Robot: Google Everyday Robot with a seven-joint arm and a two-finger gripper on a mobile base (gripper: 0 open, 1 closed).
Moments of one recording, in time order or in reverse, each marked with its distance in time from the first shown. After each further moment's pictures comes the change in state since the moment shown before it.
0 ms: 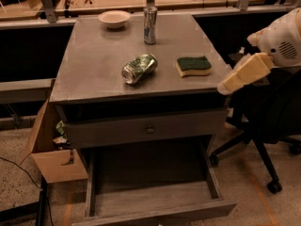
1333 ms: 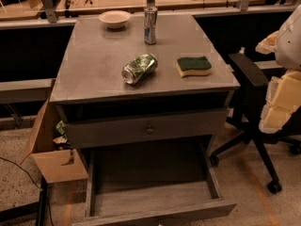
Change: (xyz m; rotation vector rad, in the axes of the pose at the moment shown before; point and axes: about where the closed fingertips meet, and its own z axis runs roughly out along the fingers) arm 0.041 0.063 -0.062 -0.077 0.433 -0.335
